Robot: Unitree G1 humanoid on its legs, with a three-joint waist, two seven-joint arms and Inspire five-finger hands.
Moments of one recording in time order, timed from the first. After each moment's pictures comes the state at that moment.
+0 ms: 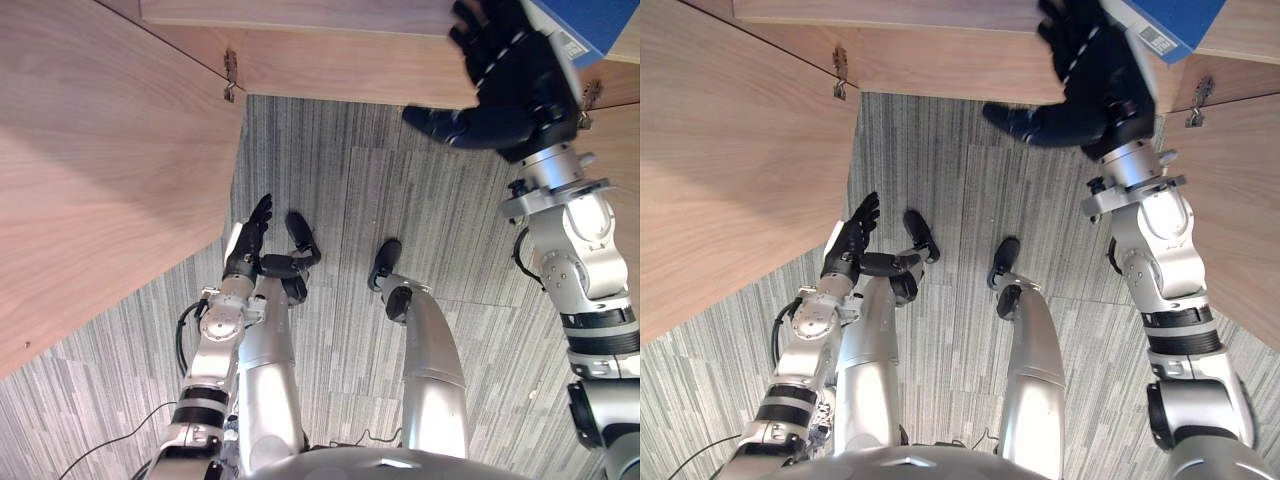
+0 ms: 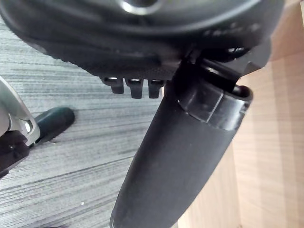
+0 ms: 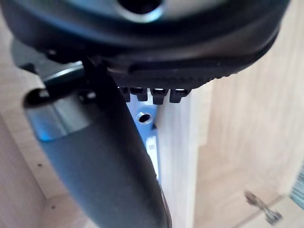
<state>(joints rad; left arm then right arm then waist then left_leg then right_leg) -0.15 0.14 0.03 0.29 0.01 -0.13 -0.03 -0.53 -0.60 -0.02 -0.08 0.58 -0.17 0.09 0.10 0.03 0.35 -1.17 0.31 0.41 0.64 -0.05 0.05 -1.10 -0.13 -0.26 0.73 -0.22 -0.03</state>
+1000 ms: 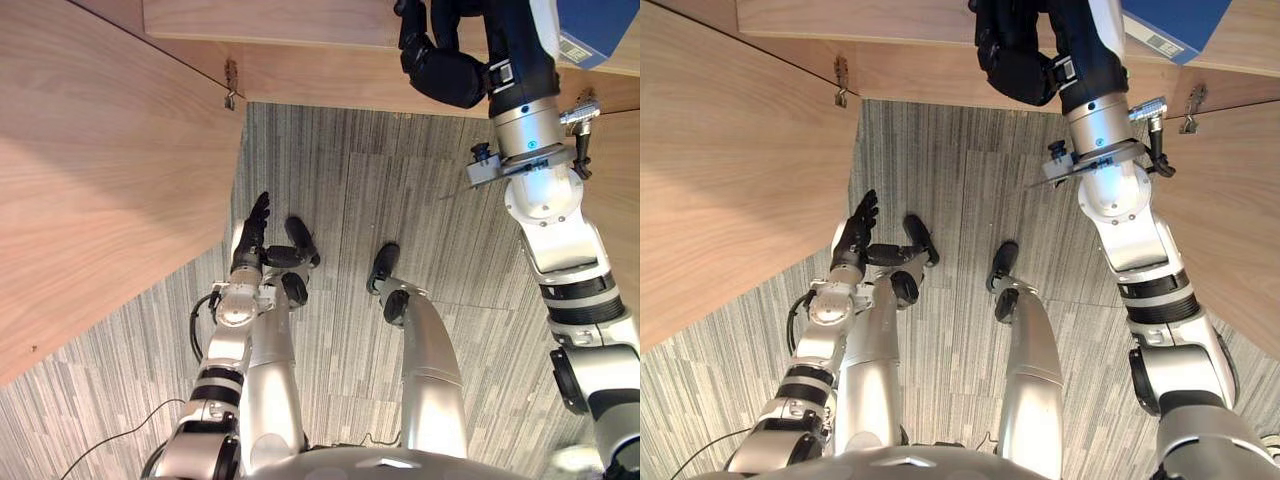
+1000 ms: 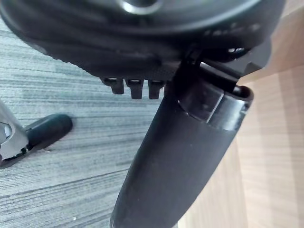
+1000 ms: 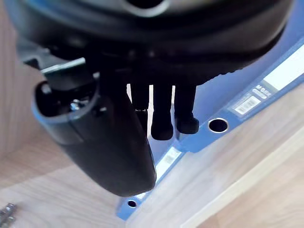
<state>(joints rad) -0.26 0.09 0.05 0.43 0.05 -0.12 0.06 -0.72 -0.63 0.16 -0.06 -0.12 -0.17 -0.15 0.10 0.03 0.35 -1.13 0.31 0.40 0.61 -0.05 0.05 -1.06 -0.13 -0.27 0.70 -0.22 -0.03</state>
